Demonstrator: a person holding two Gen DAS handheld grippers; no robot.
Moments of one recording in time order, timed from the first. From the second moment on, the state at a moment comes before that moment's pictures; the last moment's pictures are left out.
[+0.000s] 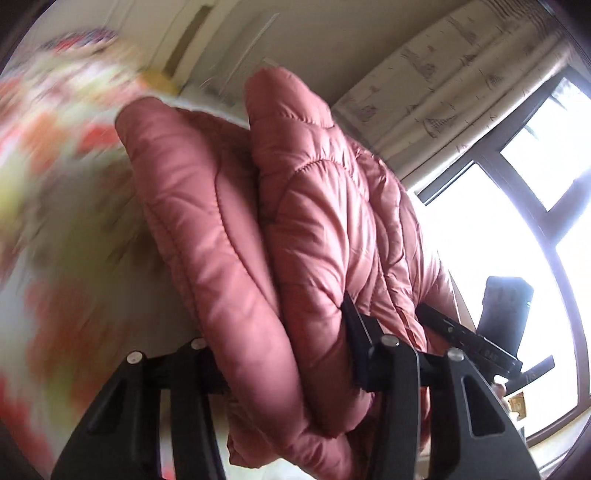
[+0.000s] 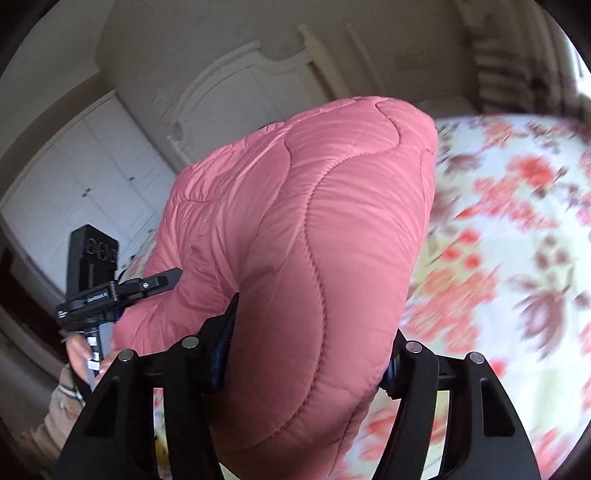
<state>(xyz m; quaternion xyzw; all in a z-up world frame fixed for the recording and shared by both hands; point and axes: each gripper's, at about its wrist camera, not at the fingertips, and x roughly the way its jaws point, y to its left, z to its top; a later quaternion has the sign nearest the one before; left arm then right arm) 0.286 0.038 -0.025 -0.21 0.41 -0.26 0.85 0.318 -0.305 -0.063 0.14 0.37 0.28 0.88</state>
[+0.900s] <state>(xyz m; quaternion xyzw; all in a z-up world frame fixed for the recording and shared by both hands) 0.130 -0.042 0.071 0.00 0.20 -0.01 0.98 0.150 -0.275 -0.005 -0.06 0.16 0.09 0.98</state>
